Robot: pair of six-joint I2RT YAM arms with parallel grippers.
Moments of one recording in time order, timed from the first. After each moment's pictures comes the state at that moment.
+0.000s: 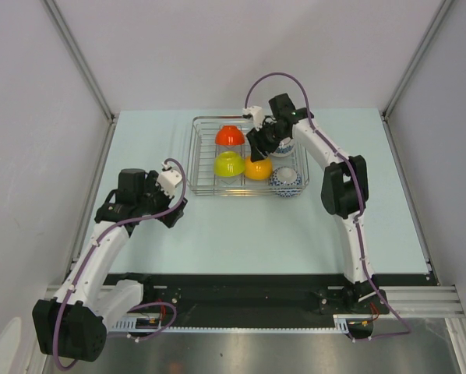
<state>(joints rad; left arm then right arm) -0.13 0.95 0.75 -0.59 0.35 0.51 0.40 2.32 2.16 -0.85 -0.53 -0.42</state>
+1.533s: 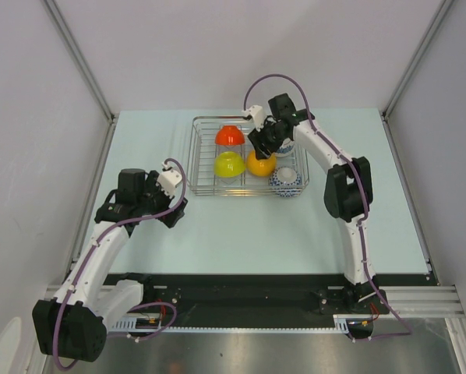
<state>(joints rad) -0.13 0.95 0.75 -0.59 0.37 0.50 0.41 2.24 2.08 -0.79 -0.36 -0.46</state>
